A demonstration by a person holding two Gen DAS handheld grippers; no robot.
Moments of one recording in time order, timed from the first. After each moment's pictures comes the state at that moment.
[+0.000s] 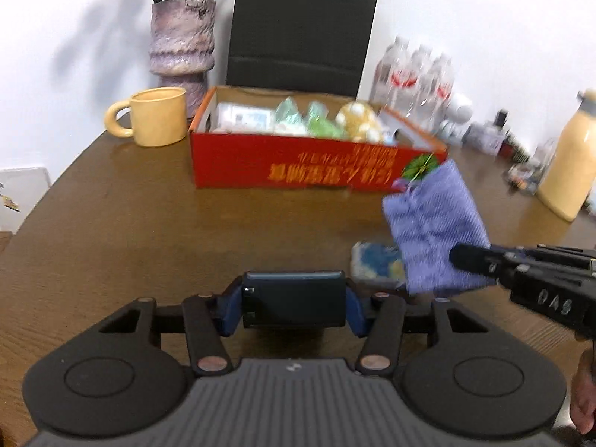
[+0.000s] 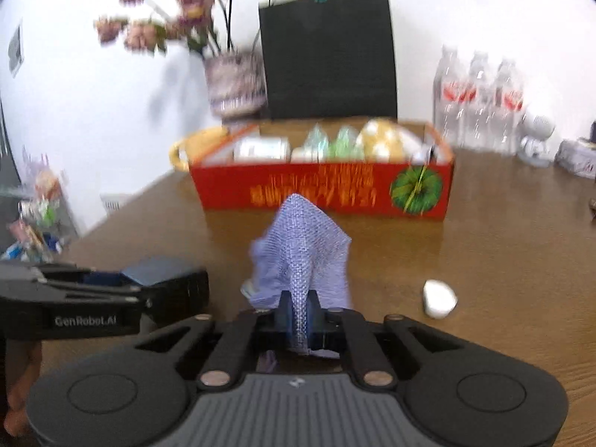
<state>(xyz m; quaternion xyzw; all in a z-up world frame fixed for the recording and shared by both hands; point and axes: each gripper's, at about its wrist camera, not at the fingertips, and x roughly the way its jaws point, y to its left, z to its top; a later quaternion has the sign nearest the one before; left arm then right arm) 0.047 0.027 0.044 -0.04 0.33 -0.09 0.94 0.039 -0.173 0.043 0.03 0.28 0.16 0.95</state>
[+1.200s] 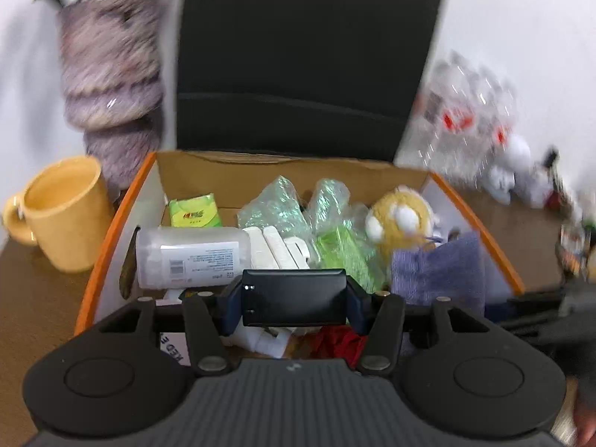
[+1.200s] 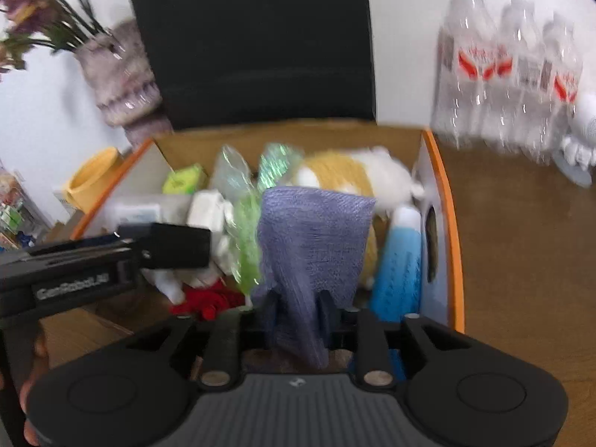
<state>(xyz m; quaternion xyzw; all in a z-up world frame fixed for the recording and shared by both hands) 0.301 -0.011 0.067 -0.02 0.37 -0.08 0.93 0.320 -0.195 0.061 0.04 0.47 0.14 0.87</state>
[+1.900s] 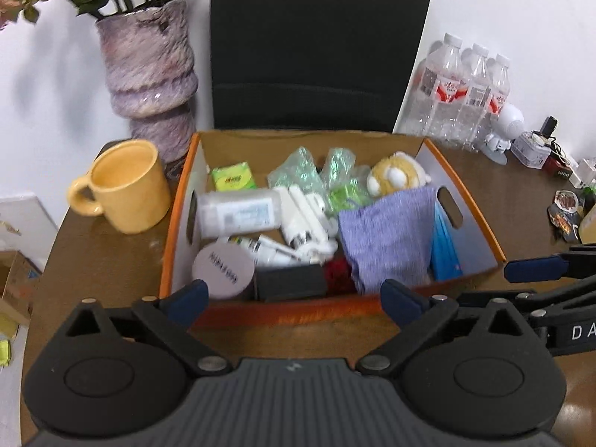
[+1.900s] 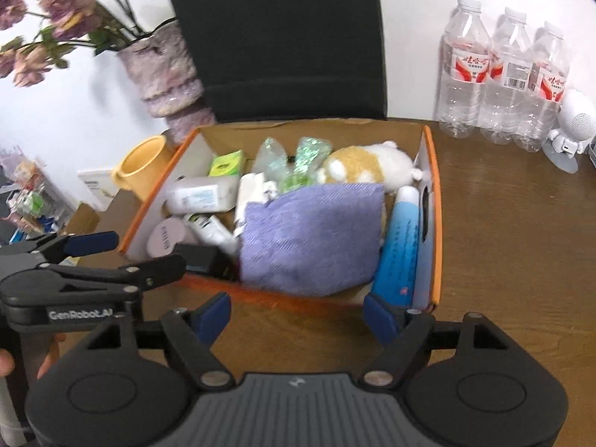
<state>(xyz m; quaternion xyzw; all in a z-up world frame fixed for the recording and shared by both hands) 0.240 0.008 0.126 -0.01 0.43 -0.05 0.90 0.256 -0.195 0.132 0.04 0.49 0.16 0.86</state>
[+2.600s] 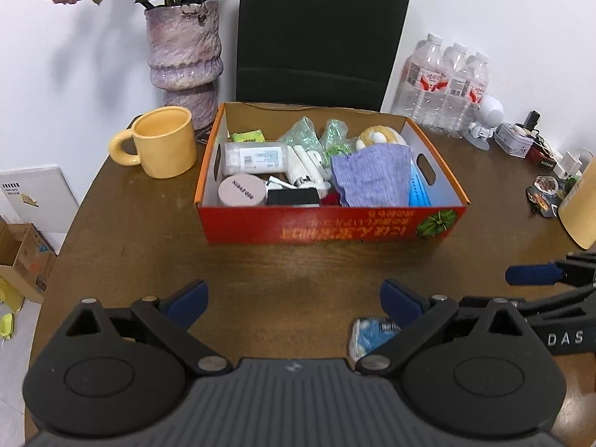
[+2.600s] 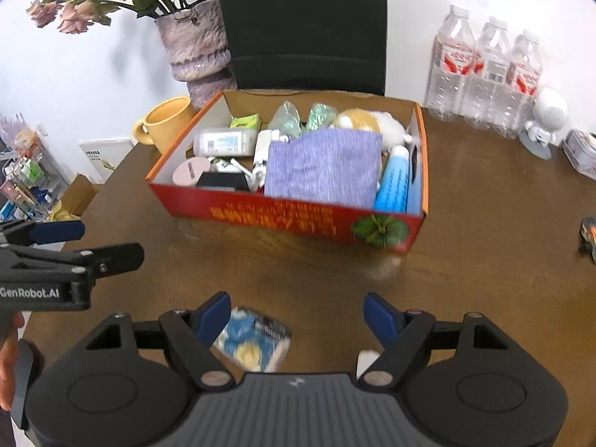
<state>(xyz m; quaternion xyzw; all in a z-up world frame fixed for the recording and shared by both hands) 0.130 0.018 0.135 -0.02 0.42 -0.05 0.91 0.152 -0.193 0.128 0.00 0.47 0.15 0.87</state>
